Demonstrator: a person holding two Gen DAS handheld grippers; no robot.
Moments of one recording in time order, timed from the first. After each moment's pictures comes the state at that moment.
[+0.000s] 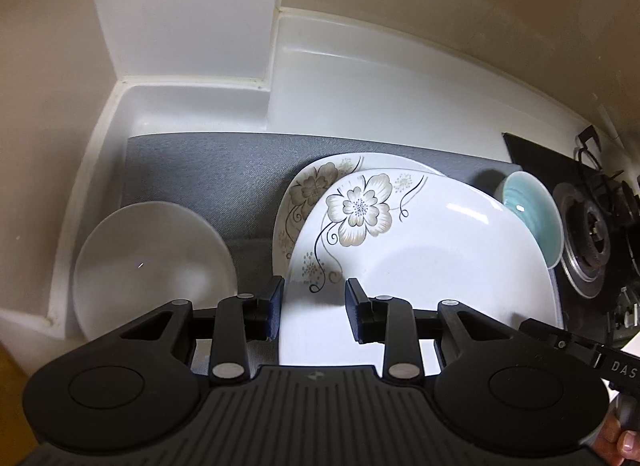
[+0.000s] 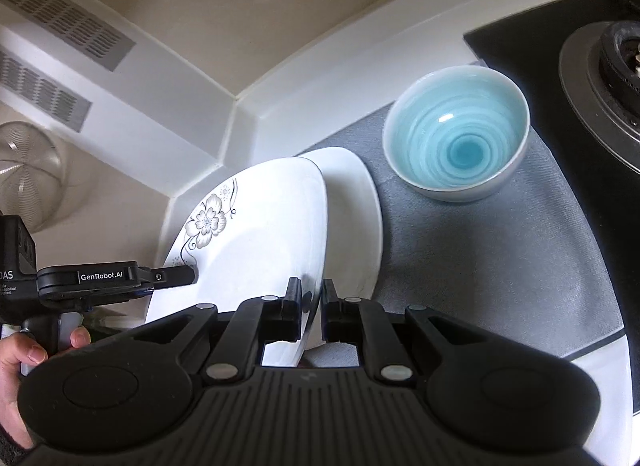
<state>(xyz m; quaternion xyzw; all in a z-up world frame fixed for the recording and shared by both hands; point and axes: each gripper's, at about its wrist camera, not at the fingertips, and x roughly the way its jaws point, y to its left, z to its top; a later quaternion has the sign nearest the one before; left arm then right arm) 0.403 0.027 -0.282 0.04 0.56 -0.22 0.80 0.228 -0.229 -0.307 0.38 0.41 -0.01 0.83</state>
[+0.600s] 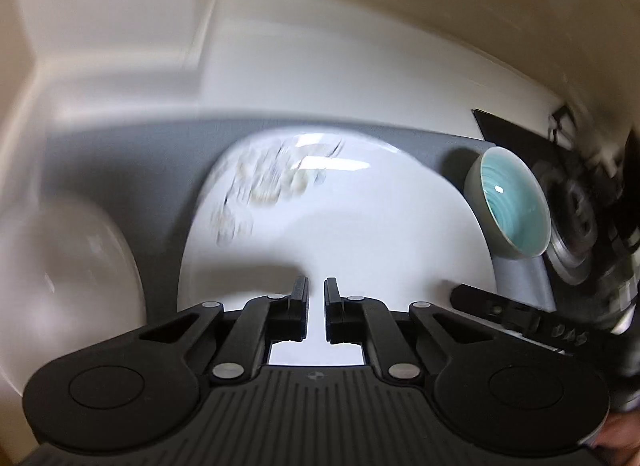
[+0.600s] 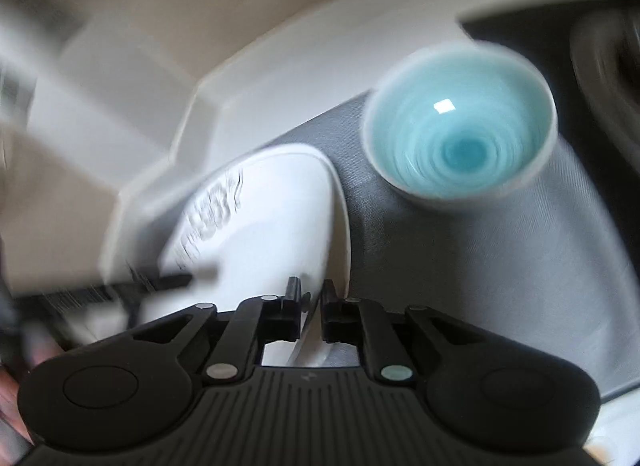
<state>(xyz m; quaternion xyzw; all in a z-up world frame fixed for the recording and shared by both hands) 0.403 0.003 -0.327 0.00 0.58 -0.28 0.77 0.264 -0.224 -0.350 0.36 0.42 -0.04 0.83</state>
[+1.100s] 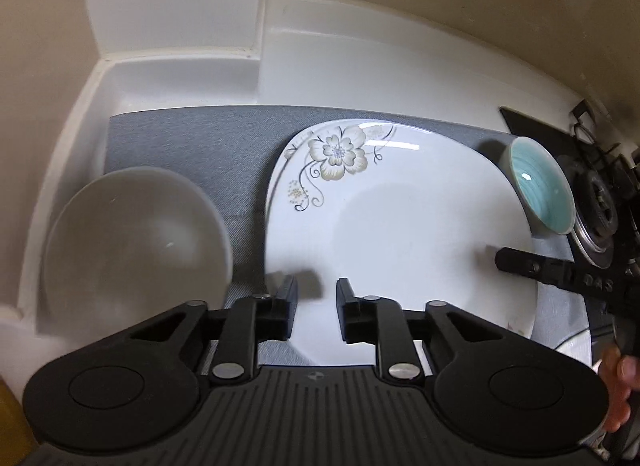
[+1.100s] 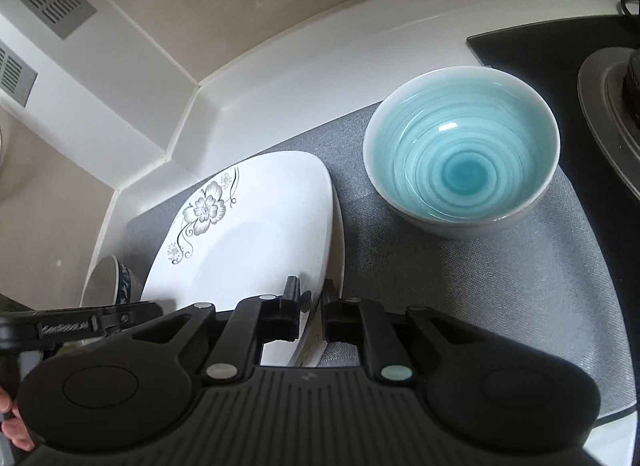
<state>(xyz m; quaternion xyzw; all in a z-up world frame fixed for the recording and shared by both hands) 0.376 0.048 -0.313 0.04 0.54 -0.25 0.80 0.272 -0.221 -0.339 0.31 0.44 -0.03 0.85</state>
